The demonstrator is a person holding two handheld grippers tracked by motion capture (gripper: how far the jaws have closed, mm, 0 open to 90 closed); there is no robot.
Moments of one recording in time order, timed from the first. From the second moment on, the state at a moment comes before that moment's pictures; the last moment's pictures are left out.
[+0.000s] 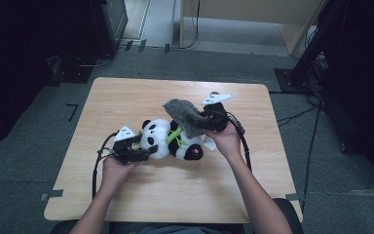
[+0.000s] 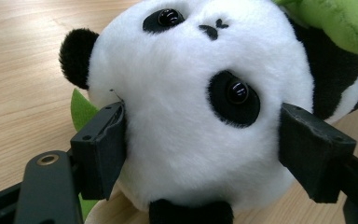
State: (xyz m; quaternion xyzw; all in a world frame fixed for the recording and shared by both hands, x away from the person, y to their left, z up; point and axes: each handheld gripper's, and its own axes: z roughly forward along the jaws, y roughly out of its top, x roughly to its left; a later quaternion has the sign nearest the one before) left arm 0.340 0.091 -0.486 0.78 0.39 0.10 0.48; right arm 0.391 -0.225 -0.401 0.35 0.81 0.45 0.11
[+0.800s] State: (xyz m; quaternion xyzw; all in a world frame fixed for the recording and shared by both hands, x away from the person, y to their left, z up) left arm 0.343 0.094 -0.488 0.78 0.39 0.09 0.49; right arm 0.384 -0.272 -0.416 0.40 0.79 0.45 0.11
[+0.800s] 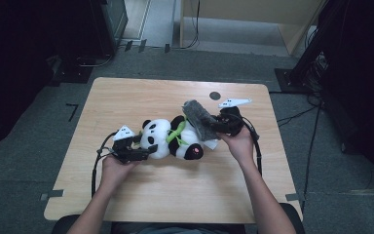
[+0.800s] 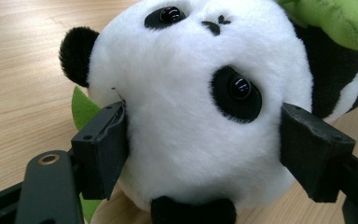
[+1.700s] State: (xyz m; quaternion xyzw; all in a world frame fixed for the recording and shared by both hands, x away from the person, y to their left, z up) left arm 0.343 0.094 -0.486 0.78 0.39 0.08 0.48; right arm 0.352 -0.233 -0.396 0.33 0.81 0.47 0.08
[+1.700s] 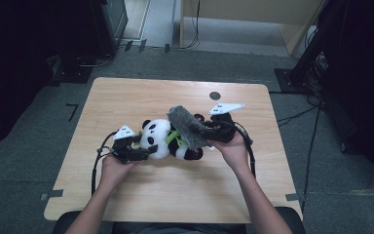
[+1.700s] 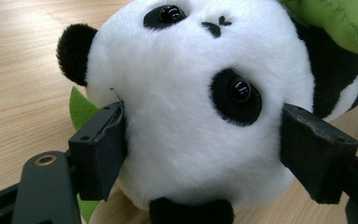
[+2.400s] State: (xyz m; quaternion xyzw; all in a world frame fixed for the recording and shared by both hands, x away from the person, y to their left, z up) left arm 0.340 0.093 -0.486 0.78 0.40 0.09 0.47; right arm 0.364 -0.208 -0.420 0.32 0.82 0.46 0.07
